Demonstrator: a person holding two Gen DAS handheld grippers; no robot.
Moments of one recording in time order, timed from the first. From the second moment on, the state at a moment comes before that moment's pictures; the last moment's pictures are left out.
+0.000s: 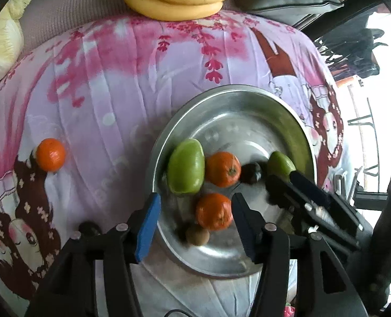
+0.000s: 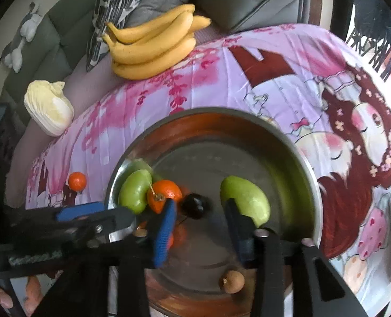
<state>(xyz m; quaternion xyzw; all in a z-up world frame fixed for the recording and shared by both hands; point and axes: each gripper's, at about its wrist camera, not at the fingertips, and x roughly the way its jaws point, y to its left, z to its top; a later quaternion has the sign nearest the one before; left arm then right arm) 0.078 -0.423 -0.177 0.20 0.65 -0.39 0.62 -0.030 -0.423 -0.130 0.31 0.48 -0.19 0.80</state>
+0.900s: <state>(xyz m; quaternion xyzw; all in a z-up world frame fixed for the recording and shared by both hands) 0.112 -0.307 -0.173 0.18 0.66 -0.28 0.68 -0.023 -0.400 -0.109 0.24 0.49 -0.17 0.82</state>
